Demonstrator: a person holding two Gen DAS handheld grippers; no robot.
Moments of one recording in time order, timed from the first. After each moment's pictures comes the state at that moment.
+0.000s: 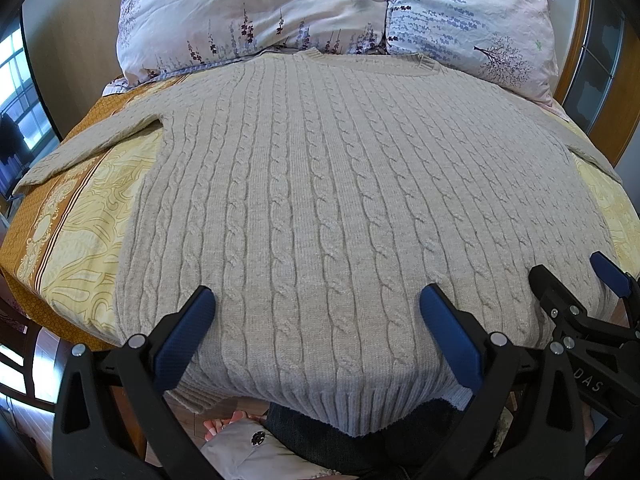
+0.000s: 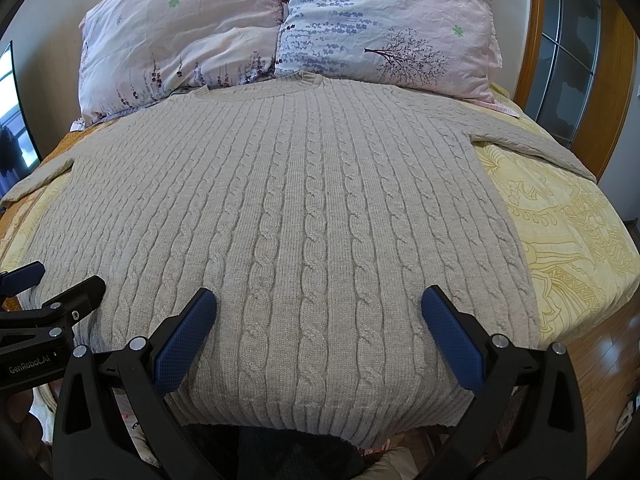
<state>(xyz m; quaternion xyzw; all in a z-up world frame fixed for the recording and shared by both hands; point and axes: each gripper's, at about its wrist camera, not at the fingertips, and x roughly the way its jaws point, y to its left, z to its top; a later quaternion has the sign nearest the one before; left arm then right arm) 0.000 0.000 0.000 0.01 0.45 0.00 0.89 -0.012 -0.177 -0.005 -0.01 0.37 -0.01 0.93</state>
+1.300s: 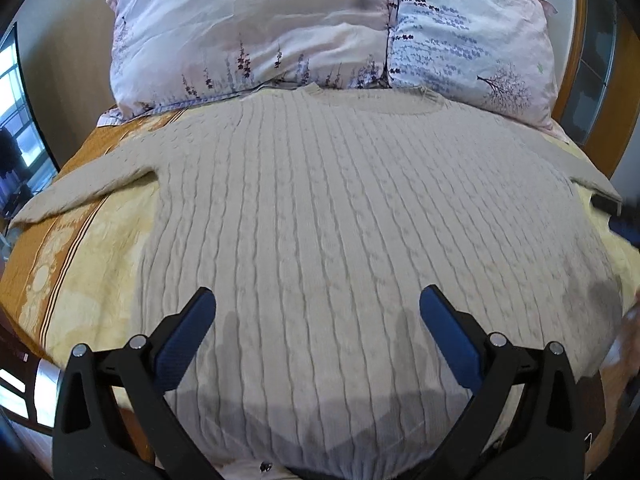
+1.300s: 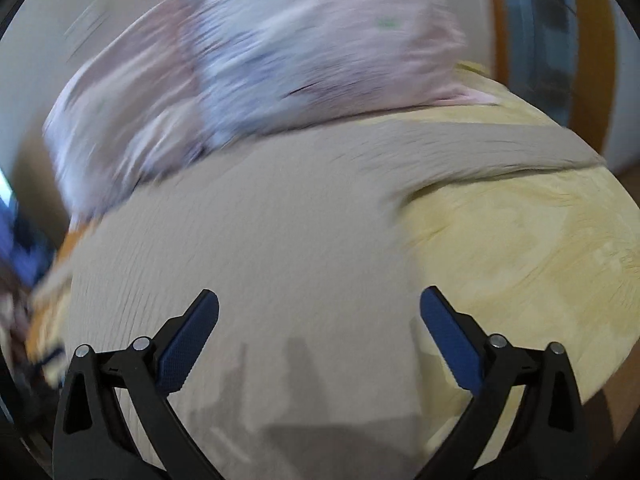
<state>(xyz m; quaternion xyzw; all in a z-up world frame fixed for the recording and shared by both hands) 0.036 0.009 0.020 0.02 0.41 -0.02 0.91 0.061 -0.310 0.039 0.14 0.36 -0.01 0.92</state>
